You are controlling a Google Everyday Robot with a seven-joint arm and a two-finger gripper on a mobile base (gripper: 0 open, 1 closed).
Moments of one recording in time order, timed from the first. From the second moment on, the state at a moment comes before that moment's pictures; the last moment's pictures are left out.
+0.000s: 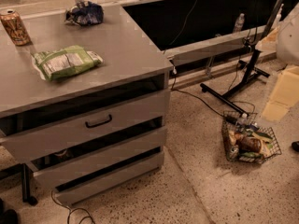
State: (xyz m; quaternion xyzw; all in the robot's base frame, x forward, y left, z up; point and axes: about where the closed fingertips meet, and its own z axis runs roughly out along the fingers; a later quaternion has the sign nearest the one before) arm 0.438 -0.217 0.976 -0.60 0.78 -0.03 0.16
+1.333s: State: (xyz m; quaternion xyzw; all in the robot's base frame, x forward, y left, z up) arm 0.438 -0.216 0.977 -0.60 0.78 -0.04 0.16
